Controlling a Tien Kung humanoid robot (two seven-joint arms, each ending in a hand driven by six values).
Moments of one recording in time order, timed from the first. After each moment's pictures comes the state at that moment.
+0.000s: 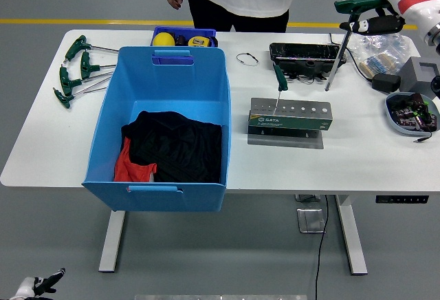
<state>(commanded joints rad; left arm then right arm) -0.19 0.13 -0.75 -0.18 0.87 0.23 0.01 1.05 -0.45 0.63 0.71 -1.82 -0.33 0.23</state>
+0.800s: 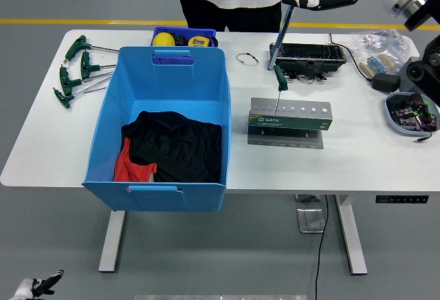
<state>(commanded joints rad) -0.19 0.13 -0.76 -0.18 0.88 0.23 0.01 1.07 -0.48 0.64 1.22 -1.85 -0.31 0.17</state>
